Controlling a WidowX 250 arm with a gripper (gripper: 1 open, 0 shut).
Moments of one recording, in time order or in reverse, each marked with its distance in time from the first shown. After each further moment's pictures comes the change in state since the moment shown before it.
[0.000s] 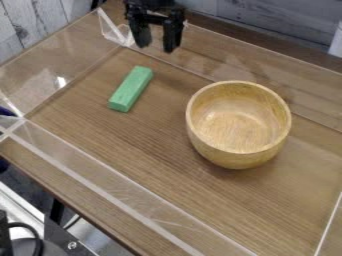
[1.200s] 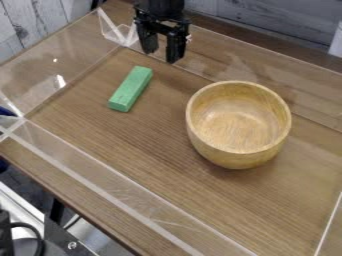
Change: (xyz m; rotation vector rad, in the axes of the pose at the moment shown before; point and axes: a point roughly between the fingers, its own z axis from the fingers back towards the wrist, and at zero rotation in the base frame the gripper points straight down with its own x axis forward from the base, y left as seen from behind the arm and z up) arm -0.006 0.023 -0.024 0.037 0.044 -0.112
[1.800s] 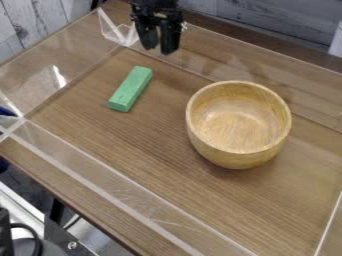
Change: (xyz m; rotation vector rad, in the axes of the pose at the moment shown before) arm -0.004 0.002 0.016 -0.126 0.003 -0.027
